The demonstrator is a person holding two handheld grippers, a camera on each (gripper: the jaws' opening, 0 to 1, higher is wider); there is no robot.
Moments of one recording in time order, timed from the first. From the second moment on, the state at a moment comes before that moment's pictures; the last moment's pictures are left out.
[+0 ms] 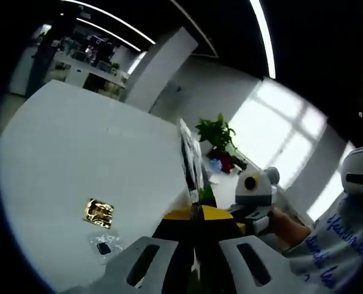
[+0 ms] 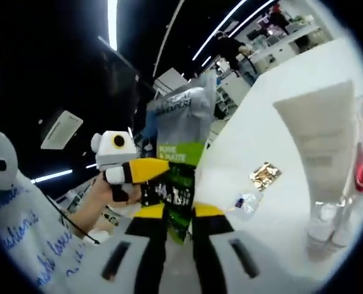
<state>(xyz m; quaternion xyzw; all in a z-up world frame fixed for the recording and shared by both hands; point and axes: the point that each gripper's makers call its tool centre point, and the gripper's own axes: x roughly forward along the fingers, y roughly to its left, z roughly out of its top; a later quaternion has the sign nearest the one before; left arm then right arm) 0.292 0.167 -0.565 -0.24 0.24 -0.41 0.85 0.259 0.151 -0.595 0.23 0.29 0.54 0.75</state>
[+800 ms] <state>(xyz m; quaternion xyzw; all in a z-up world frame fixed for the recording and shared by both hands) 0.306 0.167 -0.580 -0.18 0.24 -0.42 0.86 0.255 0.141 -0.596 0.27 0.30 0.54 0.74</state>
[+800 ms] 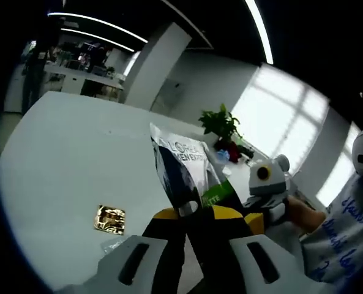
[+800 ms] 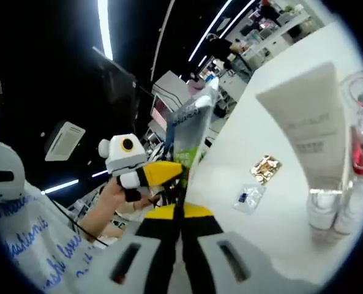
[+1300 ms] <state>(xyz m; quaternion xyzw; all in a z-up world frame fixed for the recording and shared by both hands) 0.322 0.172 -0.574 -0.25 0.26 -0.44 0.82 0.250 0.134 -0.603 0.25 0.31 0.54 0.74</state>
